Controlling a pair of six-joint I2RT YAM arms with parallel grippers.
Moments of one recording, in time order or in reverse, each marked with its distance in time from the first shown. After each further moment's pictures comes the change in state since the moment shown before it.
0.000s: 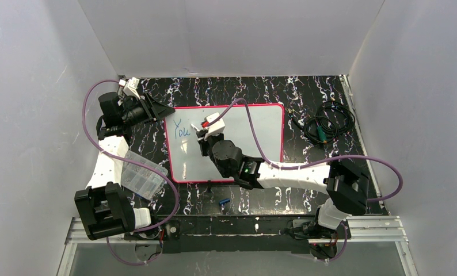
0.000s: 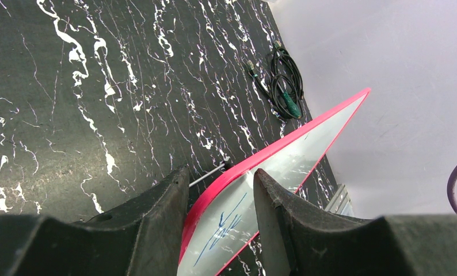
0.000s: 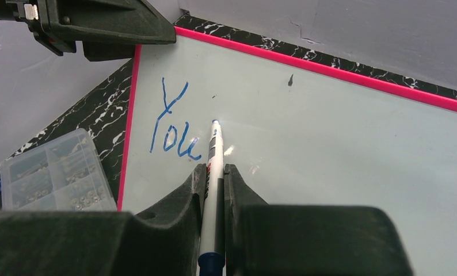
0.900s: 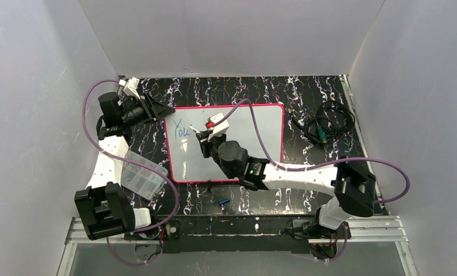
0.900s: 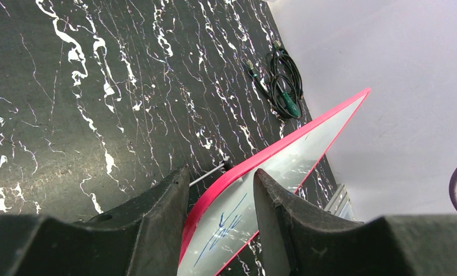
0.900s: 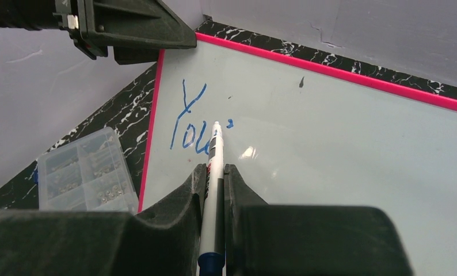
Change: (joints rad) left arm 0.000 0.000 0.000 0.000 0.001 0.000; right arm 0.005 -0.042 -0.037 0.013 -0.071 0.035
